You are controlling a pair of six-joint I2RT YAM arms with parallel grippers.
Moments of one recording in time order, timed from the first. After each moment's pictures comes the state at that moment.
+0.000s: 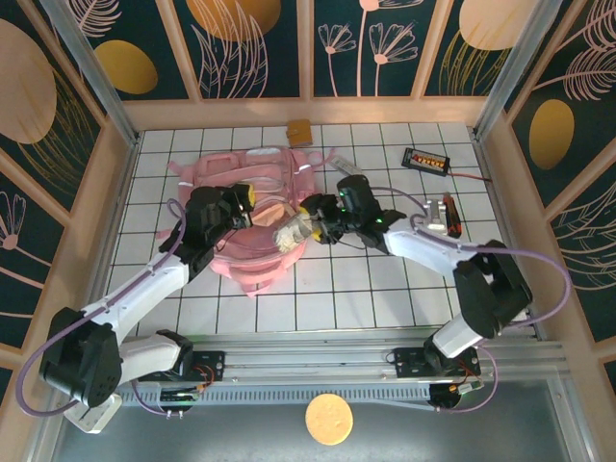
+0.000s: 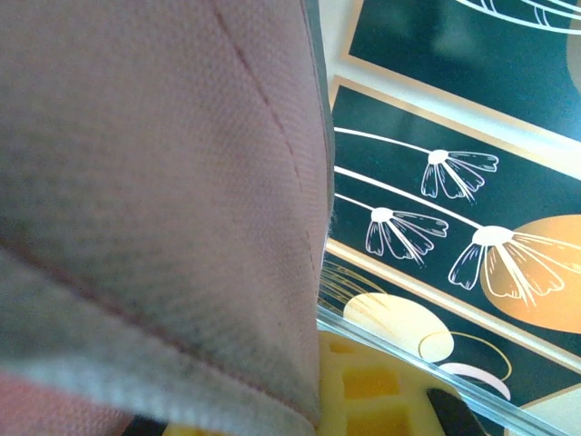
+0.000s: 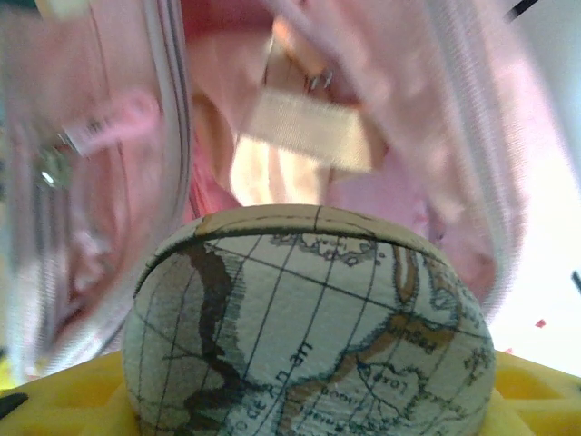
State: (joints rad) left arm -0.45 1.19 0.73 0.16 0.00 -1.94; right arm 0.67 1.60 1.02 -0.04 -0.41 1.53
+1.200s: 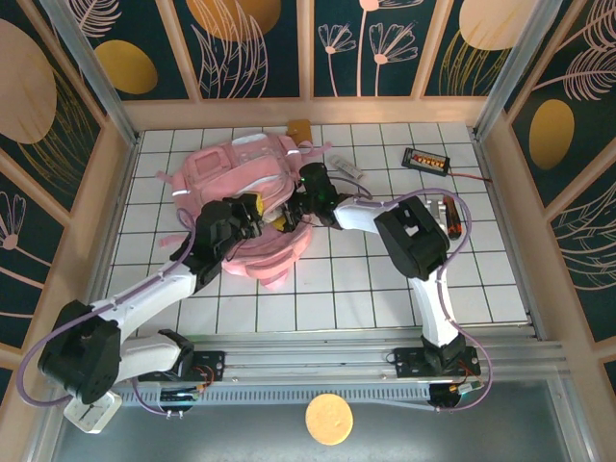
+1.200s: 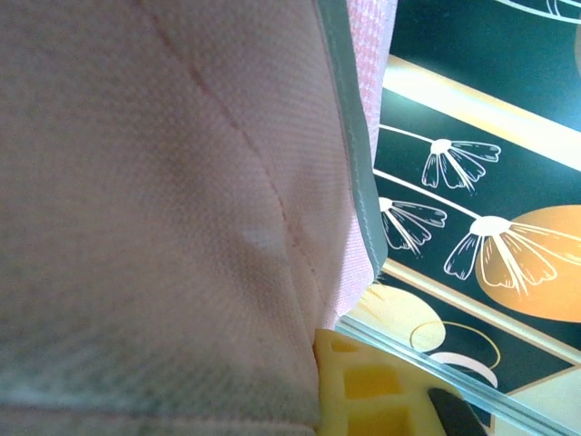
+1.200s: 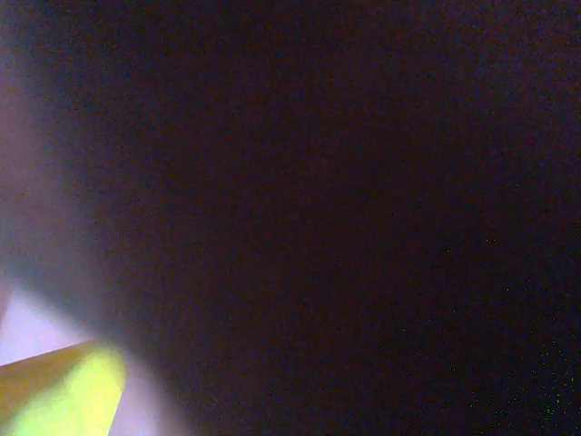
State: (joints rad) left arm -0.54 1.18 0.60 0.33 -0.08 -2.00; right arm 0.68 2.14 1.39 0.21 -0.60 1.62
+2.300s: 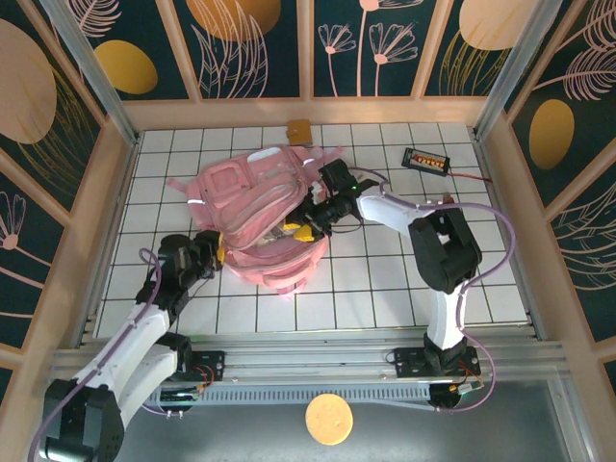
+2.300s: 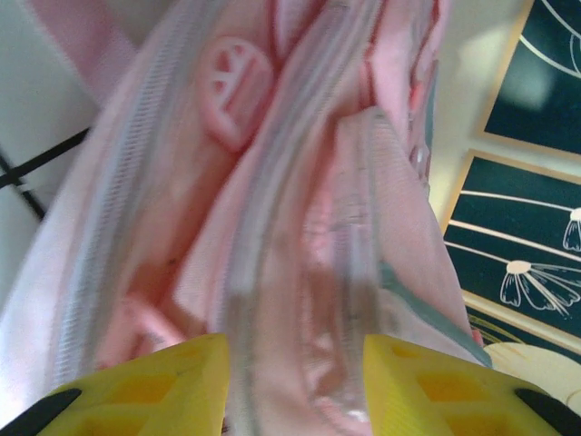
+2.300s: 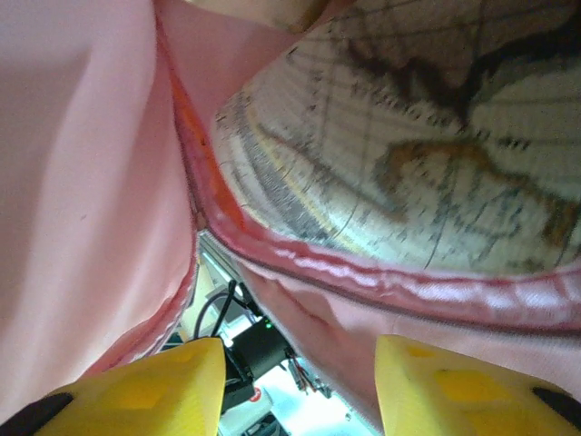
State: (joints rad) left arm -0.21 0.83 0.33 -0.01 0.16 -1.67; right arm 0.60 1.93 1.36 -0.44 -0.86 0.89
